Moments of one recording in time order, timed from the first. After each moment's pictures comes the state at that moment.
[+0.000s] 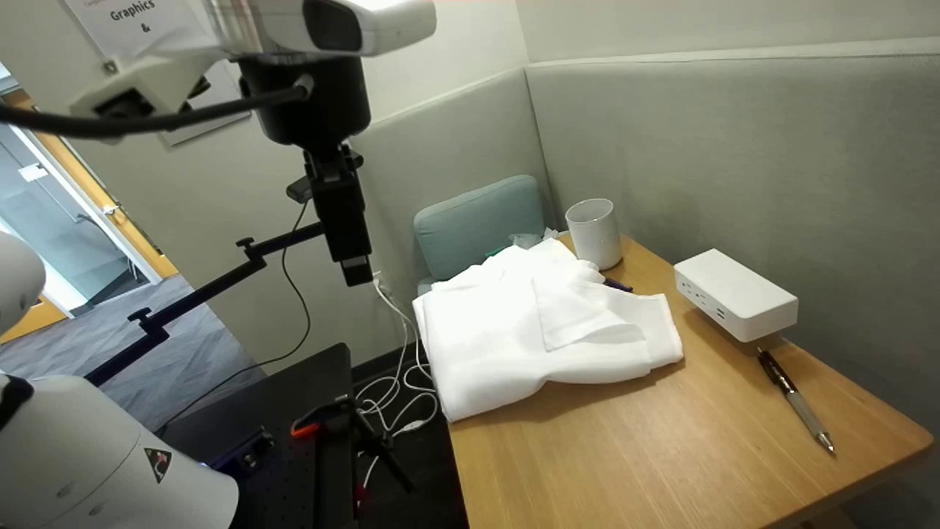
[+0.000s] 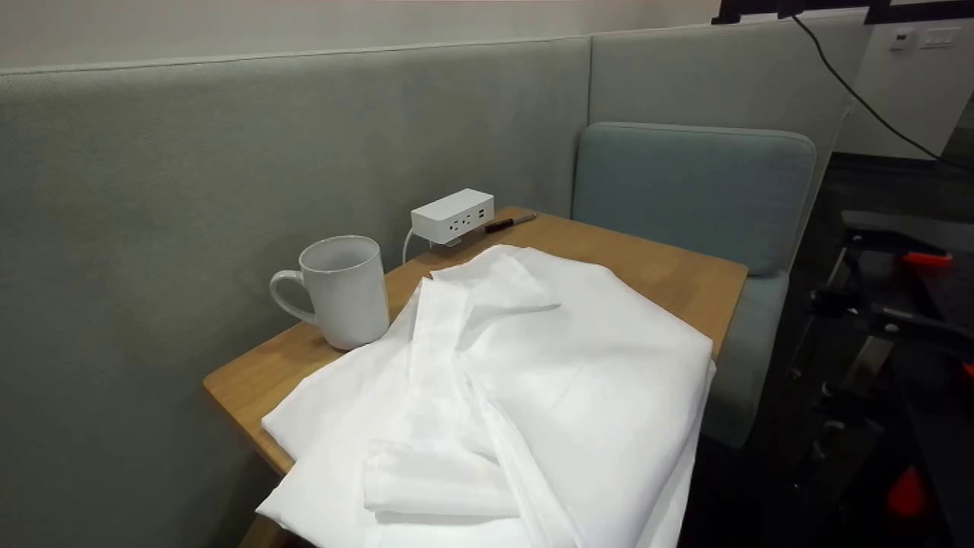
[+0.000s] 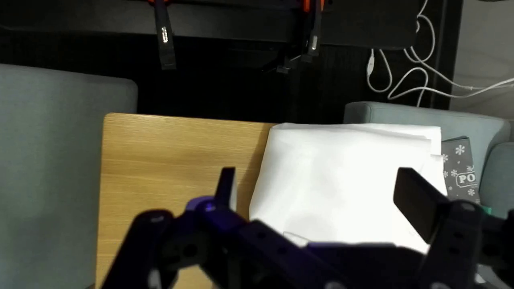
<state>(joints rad) -0.01 -0.40 -0.20 -2.53 0.13 1.88 -0.25</state>
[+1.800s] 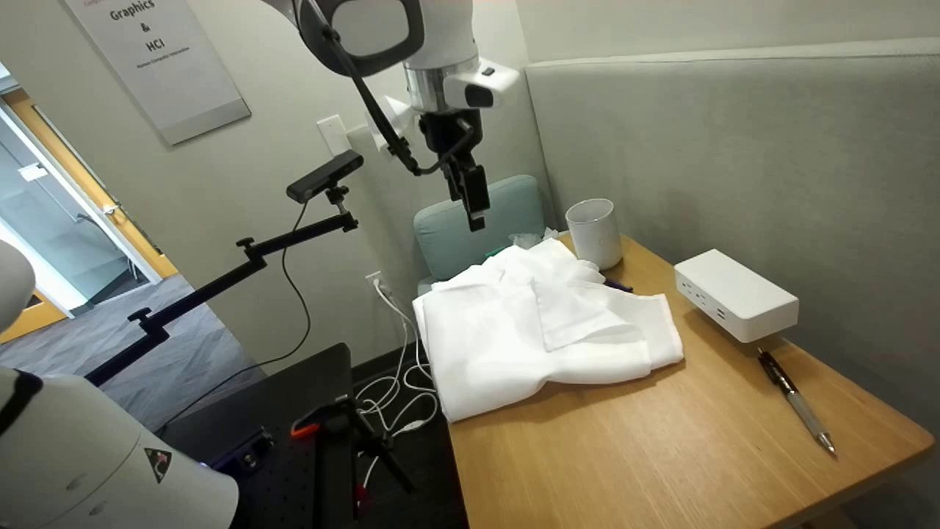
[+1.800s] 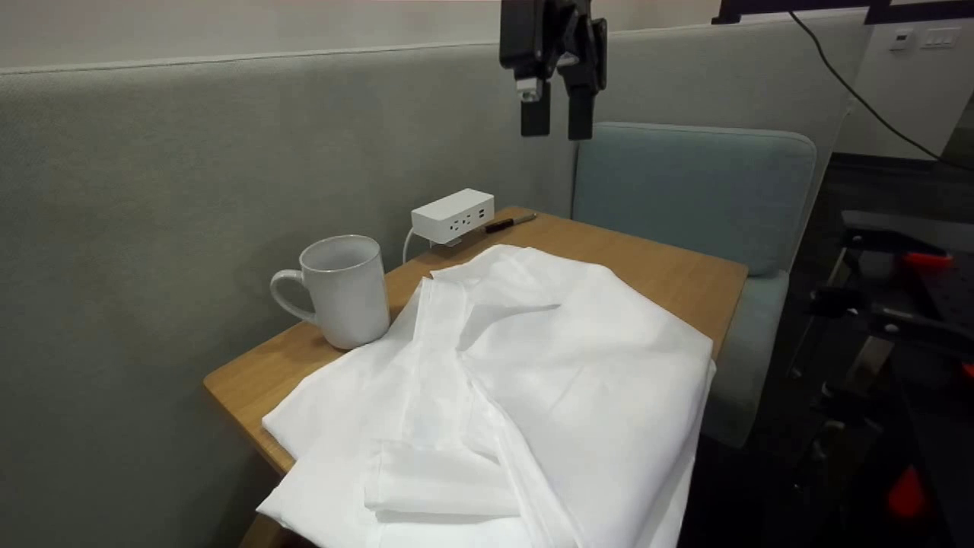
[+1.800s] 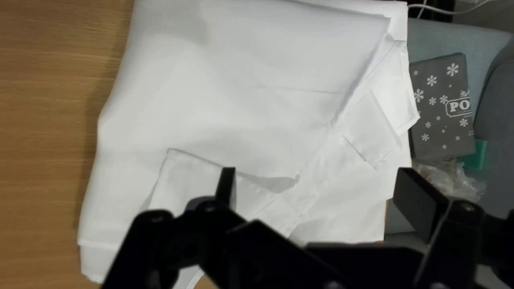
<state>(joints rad) 0.12 0.11 0.11 -2.27 0.33 2.32 0.03</state>
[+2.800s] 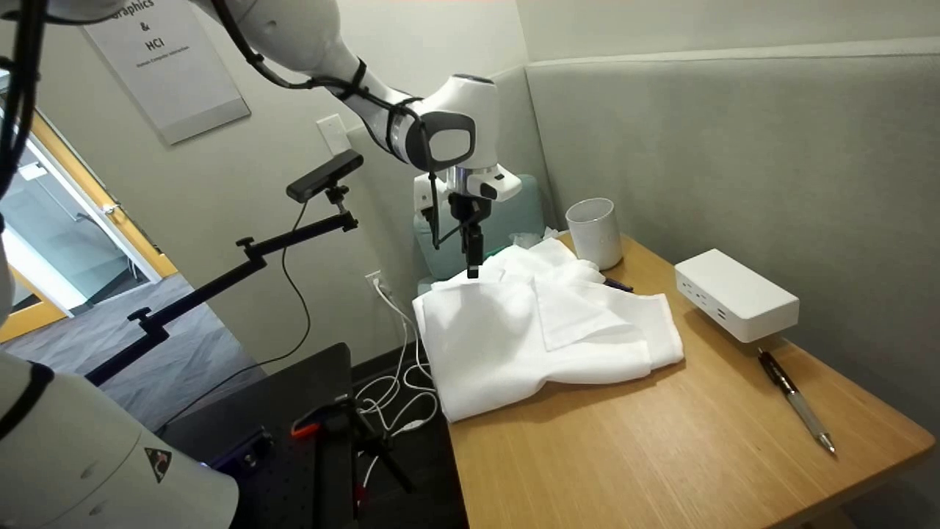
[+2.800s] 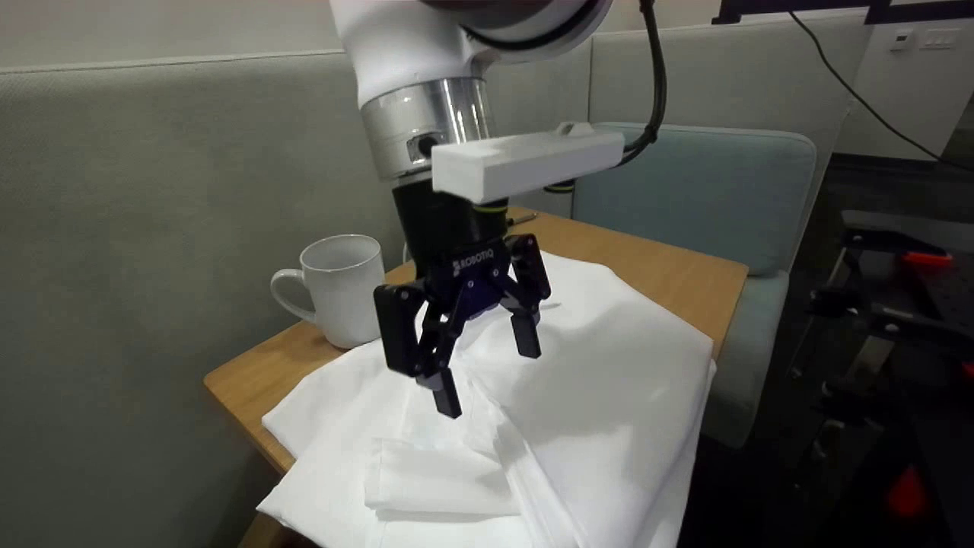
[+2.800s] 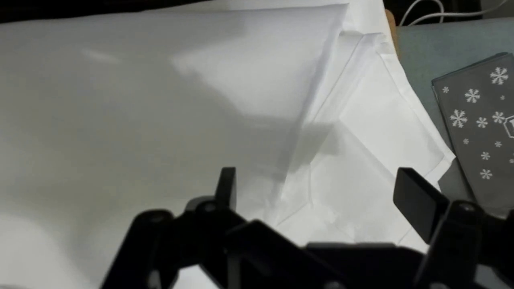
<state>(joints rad) 0.32 0.64 0.15 -1.93 0.25 2.36 0.46</state>
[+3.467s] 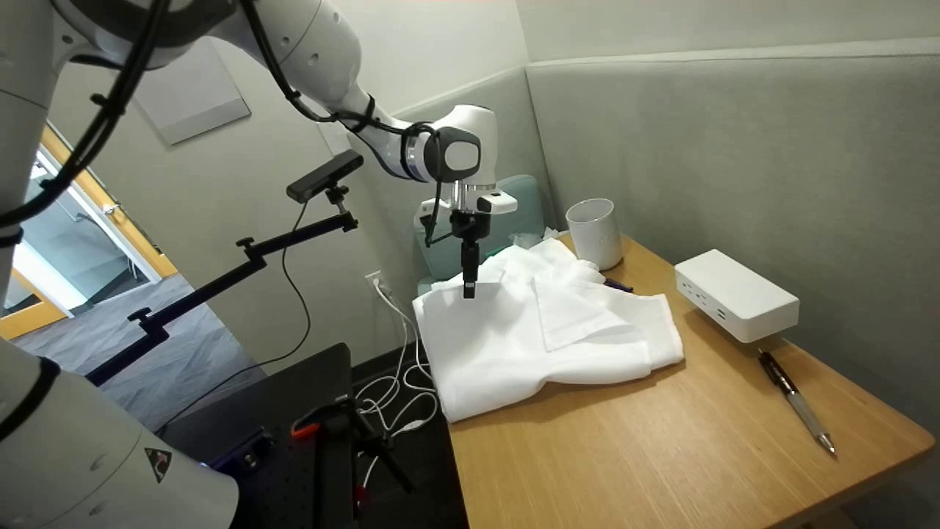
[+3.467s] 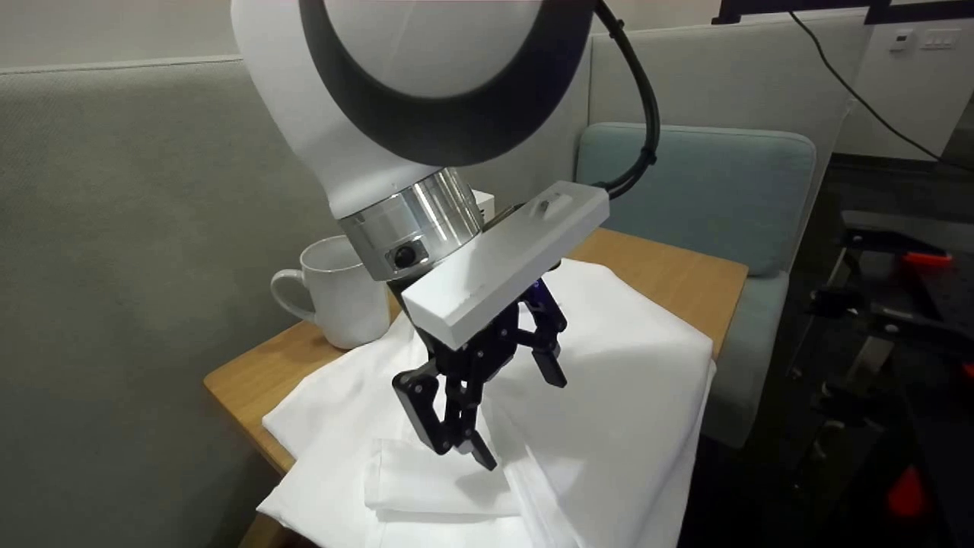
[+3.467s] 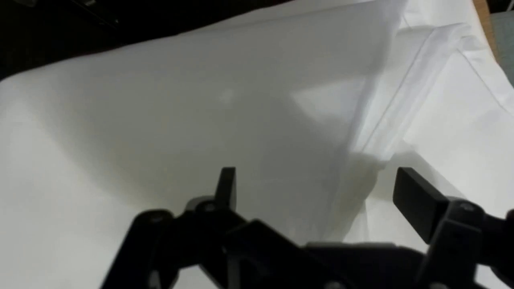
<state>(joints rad) 0.45 0.79 0.06 -1.76 0.09 2.17 0.71</state>
